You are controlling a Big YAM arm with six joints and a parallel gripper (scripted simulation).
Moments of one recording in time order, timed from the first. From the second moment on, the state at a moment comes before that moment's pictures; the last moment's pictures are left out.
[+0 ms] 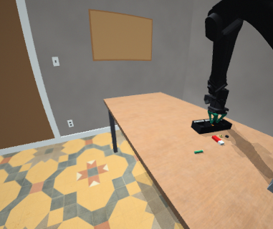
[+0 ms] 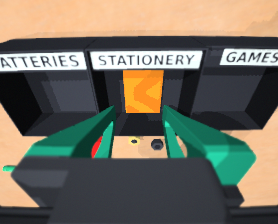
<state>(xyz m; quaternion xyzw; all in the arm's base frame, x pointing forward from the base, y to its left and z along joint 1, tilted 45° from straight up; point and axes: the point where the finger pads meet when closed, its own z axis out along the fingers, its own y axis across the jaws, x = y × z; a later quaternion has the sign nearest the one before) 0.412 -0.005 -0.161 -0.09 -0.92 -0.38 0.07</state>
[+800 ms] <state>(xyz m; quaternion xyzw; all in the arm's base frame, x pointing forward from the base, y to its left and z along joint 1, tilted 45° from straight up) 0.416 -0.027 -0.144 -0.09 -0.92 -0.38 0.07</state>
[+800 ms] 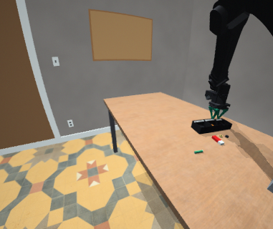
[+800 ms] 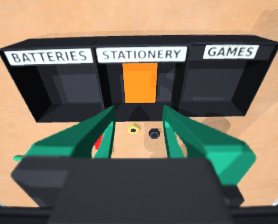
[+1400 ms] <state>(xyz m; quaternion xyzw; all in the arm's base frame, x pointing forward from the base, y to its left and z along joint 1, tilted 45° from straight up) 0.420 -0.030 -0.145 -0.09 -0.92 -0.38 0.06</state>
